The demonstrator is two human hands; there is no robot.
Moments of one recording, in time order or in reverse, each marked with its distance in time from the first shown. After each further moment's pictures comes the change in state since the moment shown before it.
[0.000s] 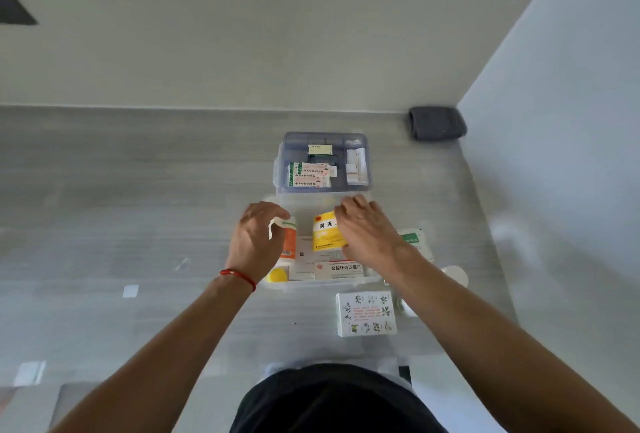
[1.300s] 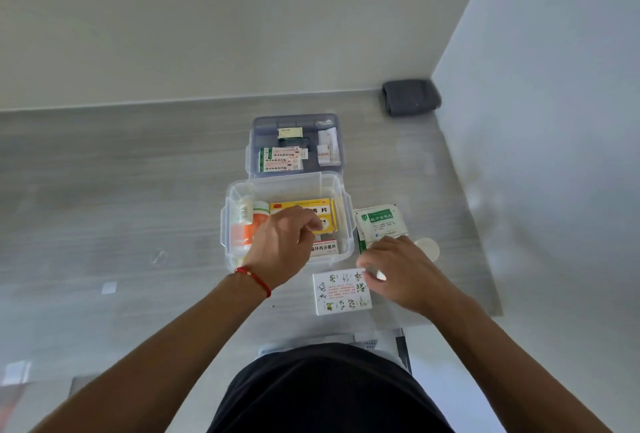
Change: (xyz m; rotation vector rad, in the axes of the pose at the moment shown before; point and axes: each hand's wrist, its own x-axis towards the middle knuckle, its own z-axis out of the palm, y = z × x) left_hand -0.023 0.075 0.039 -0.055 -0.250 0.188; right_hand -0.132 0.047 0.049 0.458 0.087 -0.001
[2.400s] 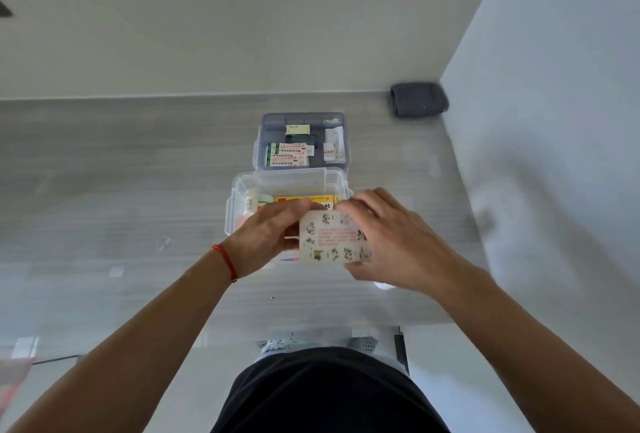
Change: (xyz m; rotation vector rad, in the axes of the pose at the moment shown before) left_hand -0.003 -0.006 -0.033 -1.004 -0.408 -0.509; right_hand 0.016 -0.040 -0.067 -0.110 0.097 -0.153
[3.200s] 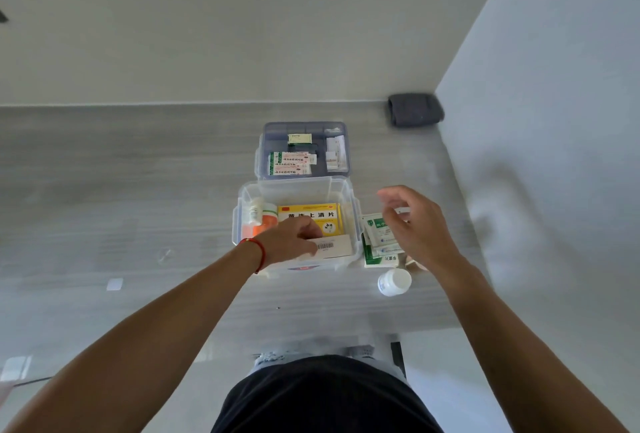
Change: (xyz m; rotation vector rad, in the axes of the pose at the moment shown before) left_hand 0.045 -0.028 -0.019 0.649 0.005 -0.154; right_hand 0.014 0.049 0.041 0.560 0.377 0.501
